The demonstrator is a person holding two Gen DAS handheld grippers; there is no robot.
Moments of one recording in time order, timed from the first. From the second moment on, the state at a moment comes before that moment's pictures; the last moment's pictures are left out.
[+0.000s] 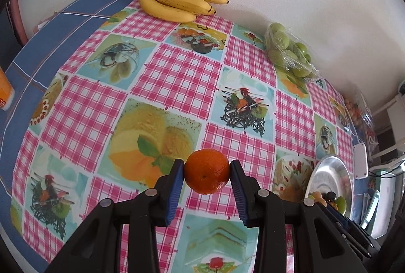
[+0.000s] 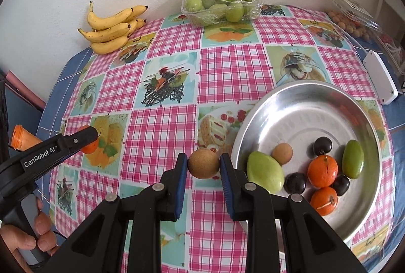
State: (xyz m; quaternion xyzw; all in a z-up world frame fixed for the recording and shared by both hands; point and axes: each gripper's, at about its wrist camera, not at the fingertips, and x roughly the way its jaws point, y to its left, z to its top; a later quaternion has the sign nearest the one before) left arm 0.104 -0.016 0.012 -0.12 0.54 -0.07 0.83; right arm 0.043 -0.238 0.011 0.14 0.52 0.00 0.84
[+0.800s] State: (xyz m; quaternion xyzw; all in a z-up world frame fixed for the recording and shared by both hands) left arm 0.064 -0.086 0.017 -0.06 0.54 -0.12 0.83; right arm 0.008 -0.287 0.012 0.19 0.52 -0.03 0.83
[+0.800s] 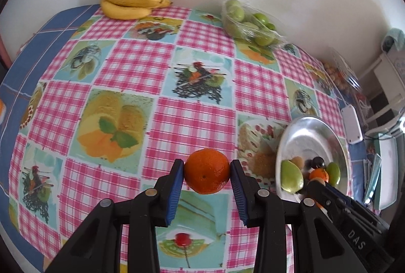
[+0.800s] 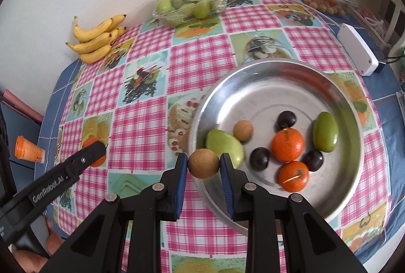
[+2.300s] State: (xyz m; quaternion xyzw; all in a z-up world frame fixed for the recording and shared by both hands) left arm 0.016 -0.209 -0.008 0.05 0.54 -0.27 0.79; right arm -0.020 -0.392 -0.023 0.28 0.53 -0.13 0.79
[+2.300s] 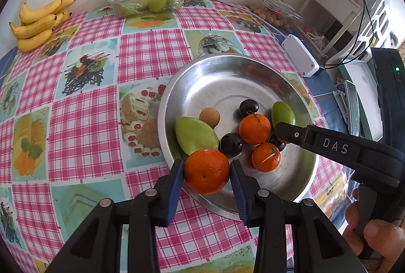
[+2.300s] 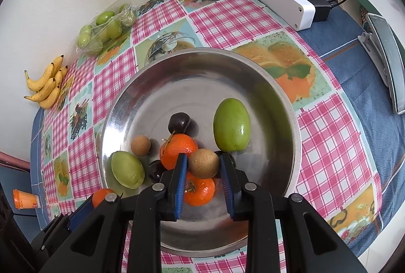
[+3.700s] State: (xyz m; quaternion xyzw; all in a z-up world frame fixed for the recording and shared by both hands) left arm 0.065 -0.118 -0.010 -0.04 0.56 -0.10 0.82; right arm -0.009 -0.365 -0.005 0.22 0.52 -0.11 0.82
